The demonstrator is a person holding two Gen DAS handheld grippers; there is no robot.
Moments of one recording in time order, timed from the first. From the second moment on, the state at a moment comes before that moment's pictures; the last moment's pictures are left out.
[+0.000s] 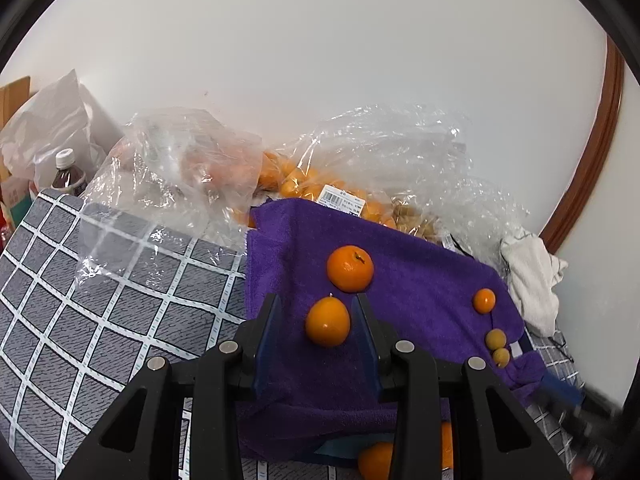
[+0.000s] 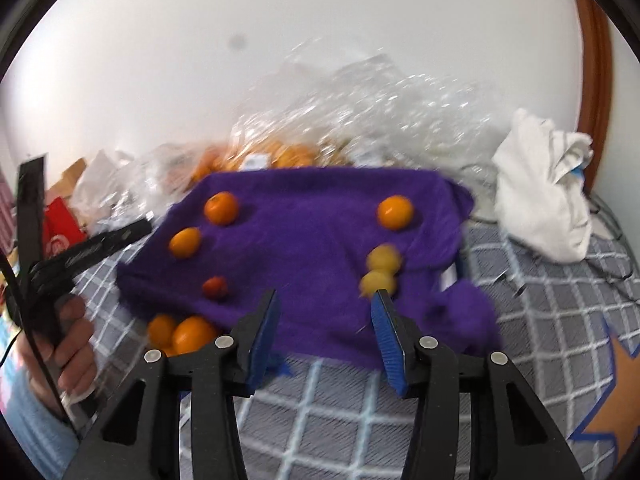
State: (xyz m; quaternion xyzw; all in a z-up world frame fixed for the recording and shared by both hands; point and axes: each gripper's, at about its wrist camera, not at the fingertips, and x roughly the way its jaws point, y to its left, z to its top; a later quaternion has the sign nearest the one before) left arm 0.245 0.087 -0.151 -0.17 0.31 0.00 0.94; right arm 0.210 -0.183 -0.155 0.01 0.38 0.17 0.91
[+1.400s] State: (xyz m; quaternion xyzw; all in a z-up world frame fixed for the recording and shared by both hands) left arm 0.229 0.057 -0.138 -0.14 0.30 -0.06 0.94; right arm 0.168 -0.232 -0.195 -0.02 0.38 0.08 0.92
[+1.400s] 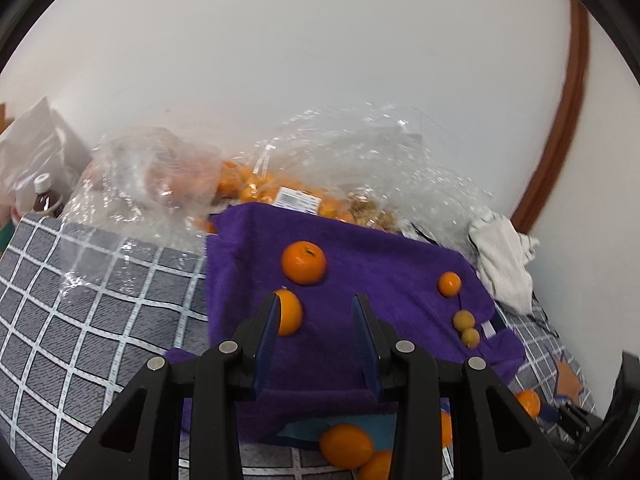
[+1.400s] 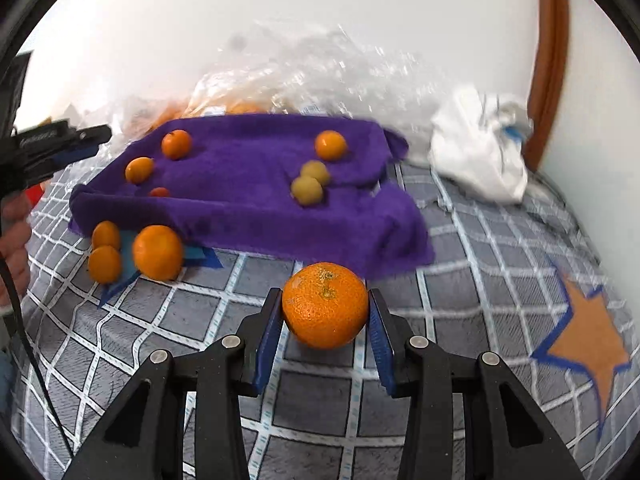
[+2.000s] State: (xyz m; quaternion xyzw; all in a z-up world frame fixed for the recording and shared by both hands) left arm 0.199 0.028 -0.136 -0.10 0.37 -0.14 0.91; right arm 0.173 -0.262 -0.203 0.06 0.40 0.06 0.91
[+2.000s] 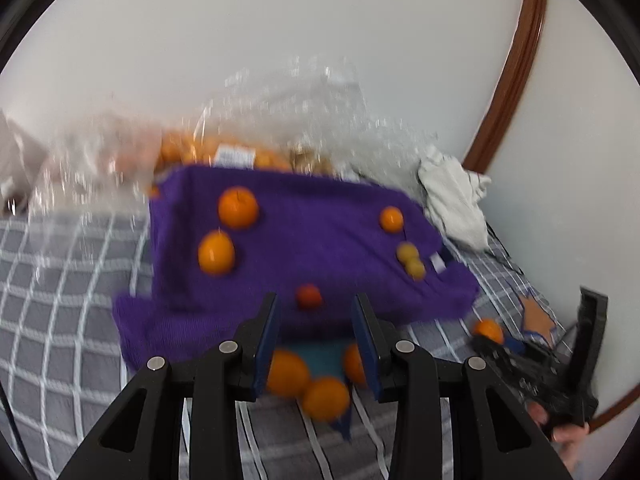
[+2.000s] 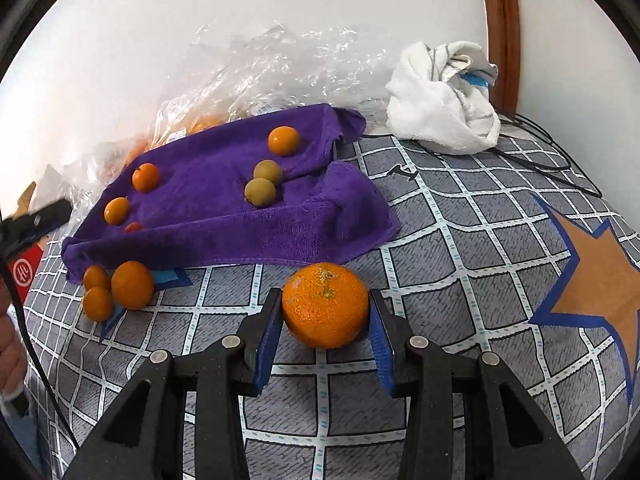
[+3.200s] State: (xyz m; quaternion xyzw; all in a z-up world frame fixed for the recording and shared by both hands) left arm 0.186 0.055 -0.183 -0.19 0.39 -0.10 0.89; right arm 0.171 -0.260 -0.204 0.07 0.40 0.07 0.91
